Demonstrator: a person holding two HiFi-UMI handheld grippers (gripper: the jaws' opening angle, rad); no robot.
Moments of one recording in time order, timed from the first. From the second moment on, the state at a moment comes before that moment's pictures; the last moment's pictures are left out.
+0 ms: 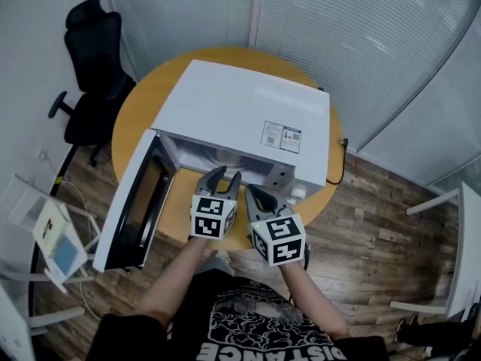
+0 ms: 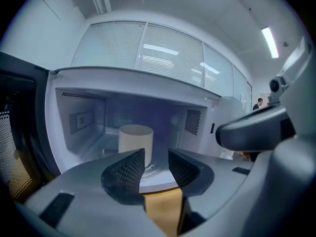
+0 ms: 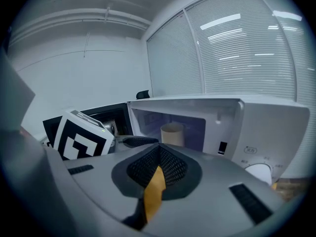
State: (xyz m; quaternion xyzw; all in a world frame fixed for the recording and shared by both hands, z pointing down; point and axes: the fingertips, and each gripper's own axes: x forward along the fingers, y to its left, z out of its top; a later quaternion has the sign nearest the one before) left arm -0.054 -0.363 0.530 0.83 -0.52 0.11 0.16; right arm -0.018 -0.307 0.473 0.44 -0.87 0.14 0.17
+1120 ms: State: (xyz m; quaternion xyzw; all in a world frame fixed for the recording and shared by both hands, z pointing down) left arm -0.060 -0.450 0.559 0.85 -0.49 0.12 0.15; right arm -0.030 -0.346 0.491 0.45 -0.86 0.16 0.19
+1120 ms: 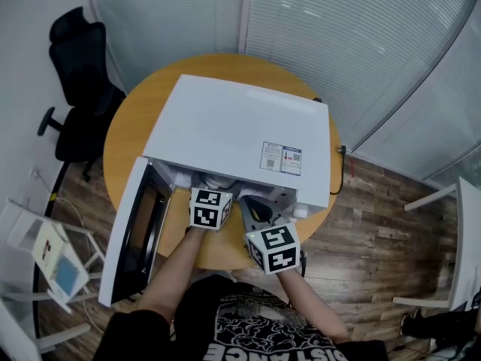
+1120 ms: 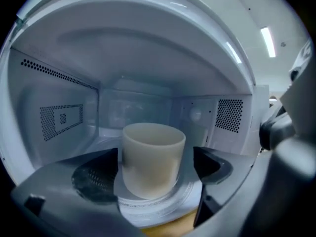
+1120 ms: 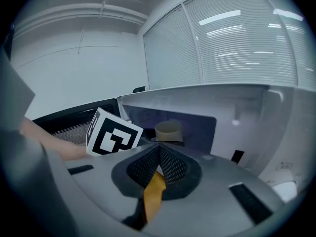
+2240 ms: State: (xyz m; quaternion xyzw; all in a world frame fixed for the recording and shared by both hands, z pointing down) left arm -0.061 -0.467 0.564 0.85 -0.50 0.16 0.11; right arm -0.023 -0.364 0.501 0.48 -0.84 0.17 0.19
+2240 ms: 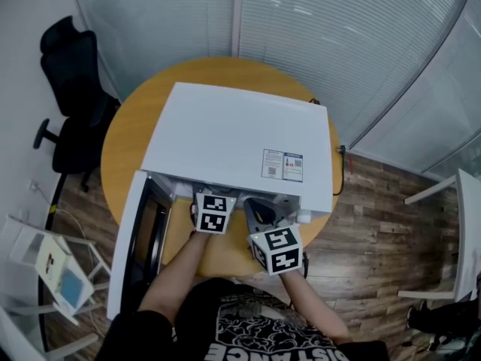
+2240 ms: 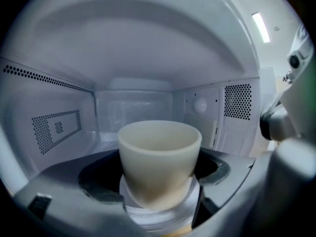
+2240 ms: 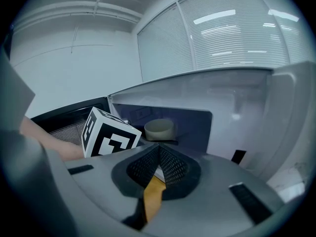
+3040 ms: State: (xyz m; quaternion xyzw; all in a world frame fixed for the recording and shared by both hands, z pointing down) left arm -0.076 -0.426 0.552 0.84 -0.51 0.16 0.11; right arm -0.023 -0.334 0.489 0.48 -0.84 0.16 0.18
